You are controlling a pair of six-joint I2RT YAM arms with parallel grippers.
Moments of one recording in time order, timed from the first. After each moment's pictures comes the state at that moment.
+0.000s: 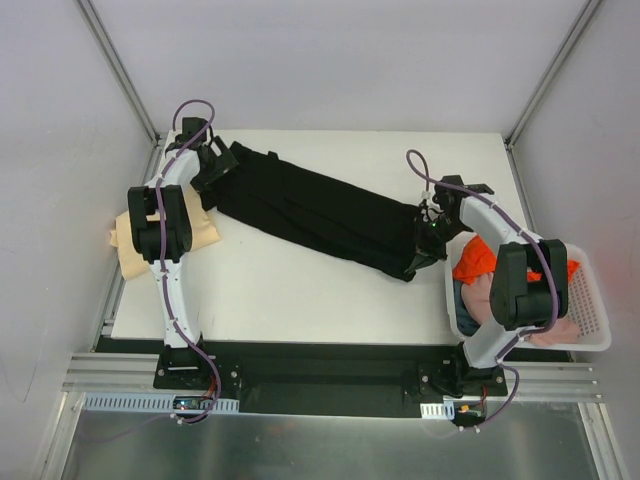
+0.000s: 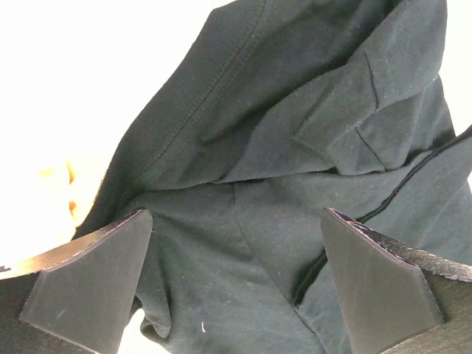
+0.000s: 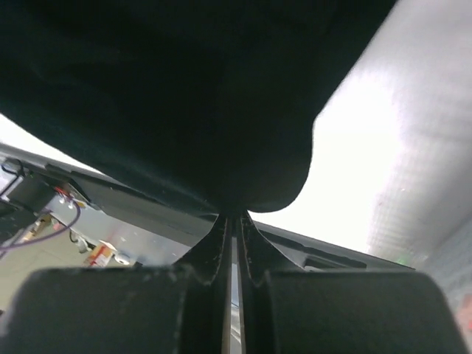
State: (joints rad) left arm 0.07 2.25 1.84 -0.55 0.04 -0.58; right arm 0.16 1.66 1.18 -1.06 -0.43 0.28
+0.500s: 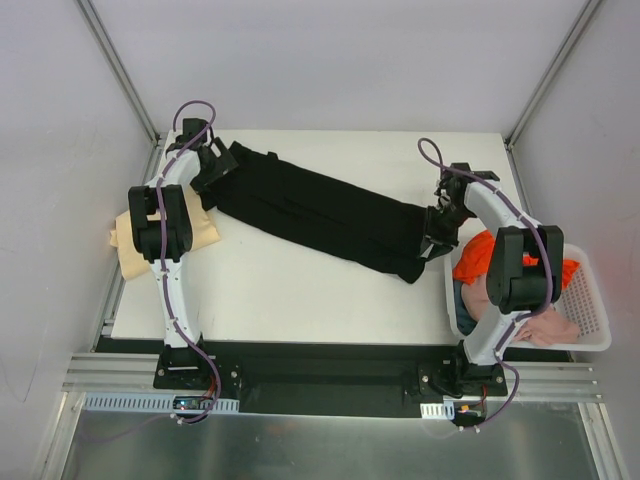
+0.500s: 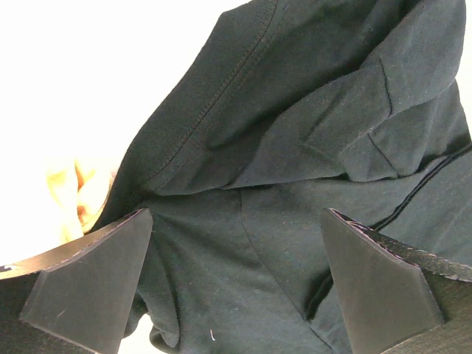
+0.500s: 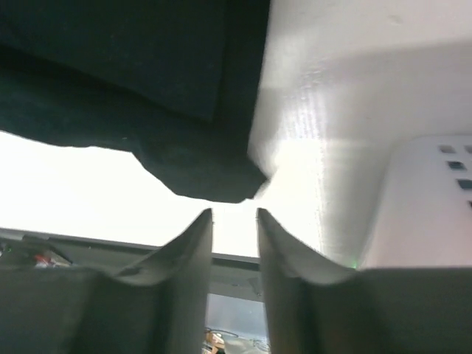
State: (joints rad) left arm 0.07 2.26 1.84 -0.55 0.01 -0.56; right arm 0.08 1.78 1.33 -1.09 -0.24 0.29
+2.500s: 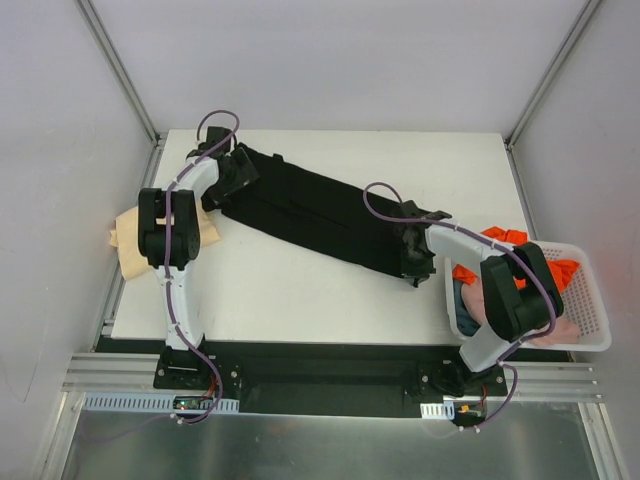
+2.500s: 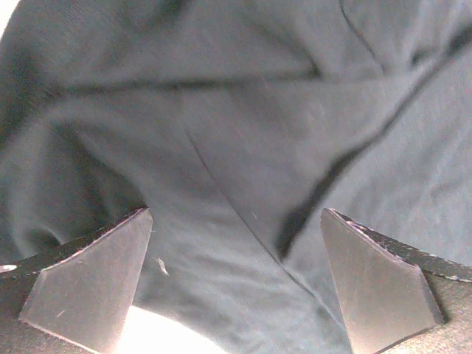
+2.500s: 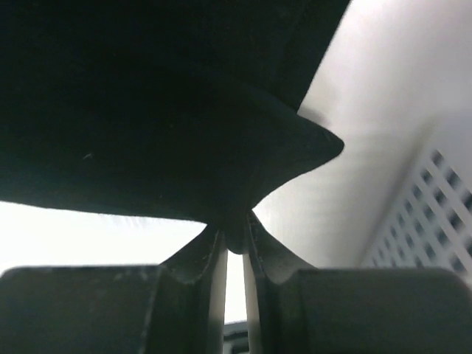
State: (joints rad) left arm -0.06 2.15 1.68 -0.55 0.03 -0.62; right arm 0.44 1.65 0.98 -0.78 0.20 0.43
